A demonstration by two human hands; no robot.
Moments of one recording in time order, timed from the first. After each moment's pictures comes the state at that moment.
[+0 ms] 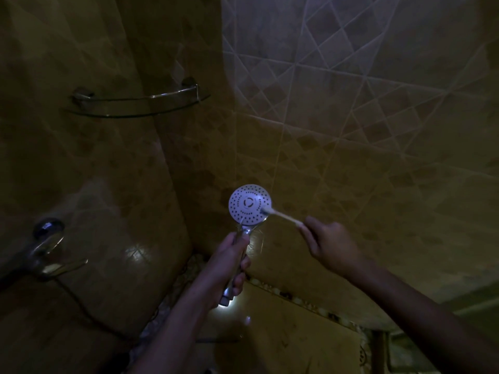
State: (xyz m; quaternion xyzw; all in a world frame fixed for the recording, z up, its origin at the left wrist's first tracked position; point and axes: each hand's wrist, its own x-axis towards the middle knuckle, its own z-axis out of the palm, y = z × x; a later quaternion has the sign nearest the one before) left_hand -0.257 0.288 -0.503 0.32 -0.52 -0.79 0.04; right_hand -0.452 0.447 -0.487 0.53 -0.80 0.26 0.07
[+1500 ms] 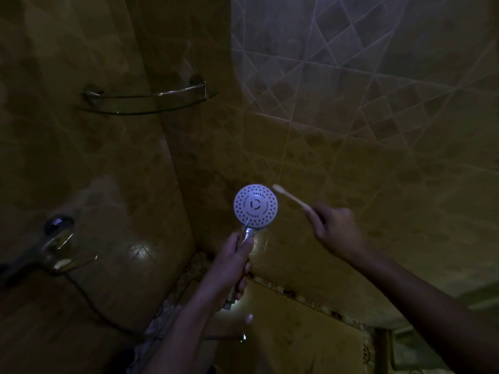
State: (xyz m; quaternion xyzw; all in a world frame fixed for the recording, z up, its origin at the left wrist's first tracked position) left_hand -0.237 0.289 -0.508 0.30 -0.60 -0.73 0.09; right_hand -0.449 0.431 -0.472 0.51 -0.81 0.30 0.08
